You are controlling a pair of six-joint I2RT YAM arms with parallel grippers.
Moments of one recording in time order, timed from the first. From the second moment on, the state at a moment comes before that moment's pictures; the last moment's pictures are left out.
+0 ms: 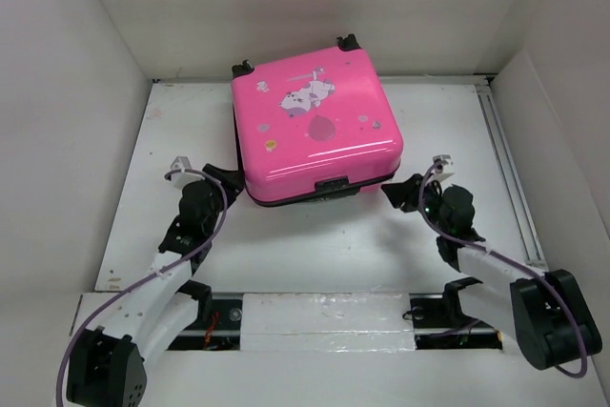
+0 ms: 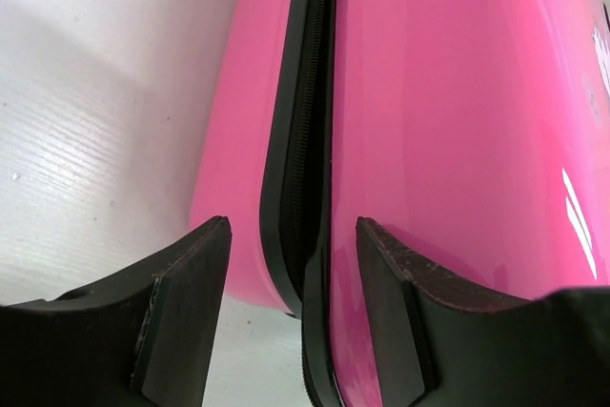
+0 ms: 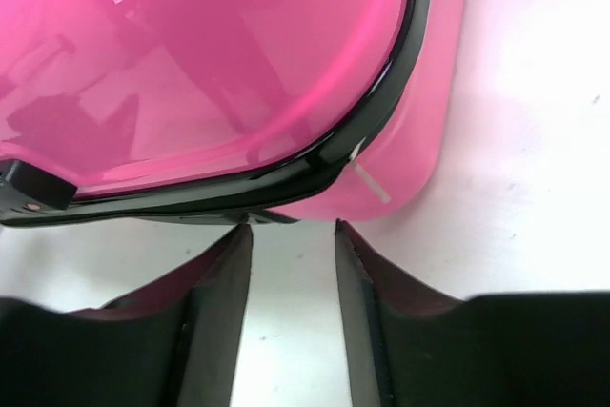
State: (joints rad) left arm -0.29 0.77 0.34 0.10 -0.20 -0.99; right arm 0.25 1.05 0.19 0.72 -0.30 0.56
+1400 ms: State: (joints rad) left arm -0.28 0.71 0.32 0.13 -0.09 -0.99; right arm 0.03 1.50 0.38 0.98 -0.72 0.47
